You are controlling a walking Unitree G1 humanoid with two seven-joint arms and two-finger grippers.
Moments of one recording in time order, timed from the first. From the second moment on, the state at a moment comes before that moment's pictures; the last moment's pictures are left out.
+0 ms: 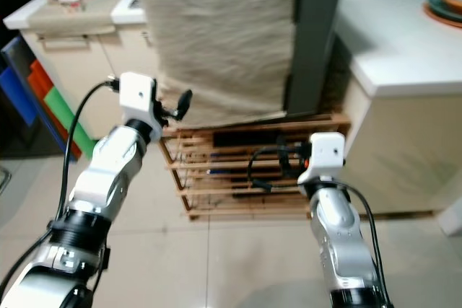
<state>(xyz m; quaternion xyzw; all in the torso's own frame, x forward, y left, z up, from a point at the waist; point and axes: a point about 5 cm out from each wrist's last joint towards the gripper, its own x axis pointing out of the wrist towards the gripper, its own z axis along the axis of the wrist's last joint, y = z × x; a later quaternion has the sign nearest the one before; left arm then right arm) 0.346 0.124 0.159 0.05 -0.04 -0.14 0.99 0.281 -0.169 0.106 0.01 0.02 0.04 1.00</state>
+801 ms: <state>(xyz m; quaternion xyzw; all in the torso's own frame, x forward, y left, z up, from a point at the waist) 0.342 0.109 0.160 0.05 -0.05 -0.17 0.98 0.280 -0.180 0.104 0.00 0.02 0.02 1.00</state>
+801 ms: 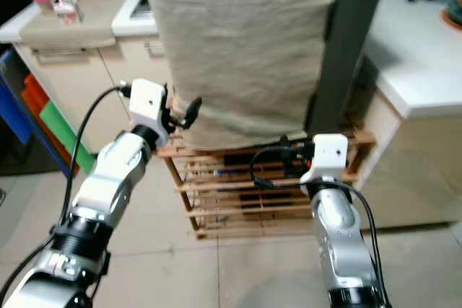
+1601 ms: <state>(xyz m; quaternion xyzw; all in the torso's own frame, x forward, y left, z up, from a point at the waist) 0.345 0.119 0.167 0.05 -0.06 -0.15 0.99 0.281 -0.170 0.106 0.00 0.01 0.05 1.00</state>
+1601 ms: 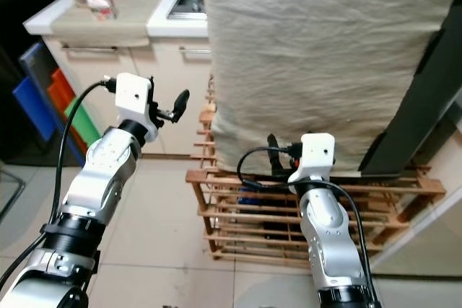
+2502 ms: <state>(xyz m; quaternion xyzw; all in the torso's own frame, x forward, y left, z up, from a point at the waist) 0.328 0.129 0.151 -0.02 -0.04 -0.19 0.98 0.278 -0.213 0.113 -0.01 -0.01 -0.02 1.00</state>
